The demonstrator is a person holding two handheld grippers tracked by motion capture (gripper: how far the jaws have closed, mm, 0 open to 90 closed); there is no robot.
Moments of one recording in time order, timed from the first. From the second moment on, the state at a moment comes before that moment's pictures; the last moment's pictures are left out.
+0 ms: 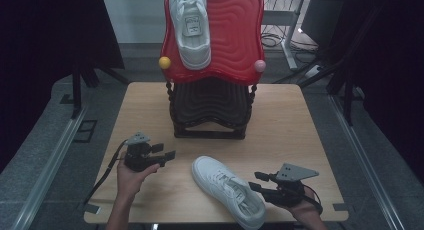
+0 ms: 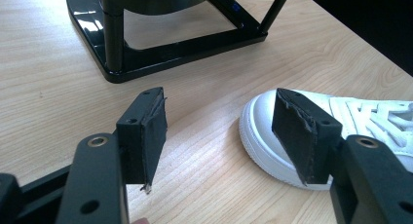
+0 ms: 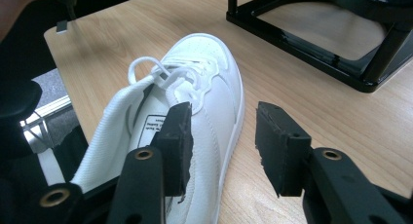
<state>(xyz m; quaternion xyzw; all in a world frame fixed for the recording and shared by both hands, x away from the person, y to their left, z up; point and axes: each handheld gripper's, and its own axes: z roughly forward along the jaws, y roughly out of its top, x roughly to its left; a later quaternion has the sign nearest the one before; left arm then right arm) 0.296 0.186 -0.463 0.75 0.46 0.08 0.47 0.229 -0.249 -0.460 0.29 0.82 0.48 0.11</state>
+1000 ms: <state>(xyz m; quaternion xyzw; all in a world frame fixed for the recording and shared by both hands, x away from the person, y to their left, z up) 0.296 0.184 -0.466 0.76 0.45 0.08 0.47 0.242 -0.211 -0.470 0.28 0.85 0.43 0.11</state>
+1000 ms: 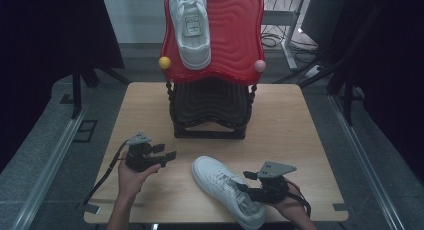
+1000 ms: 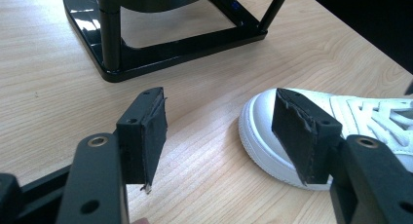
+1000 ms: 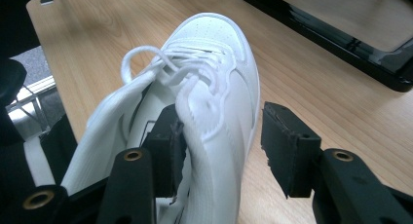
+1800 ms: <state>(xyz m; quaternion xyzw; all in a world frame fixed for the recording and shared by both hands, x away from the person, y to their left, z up) 0.297 0.185 -0.465 0.76 0.45 0.08 0.47 0.248 -0.204 -0.481 0.28 0.86 0.42 0.13</state>
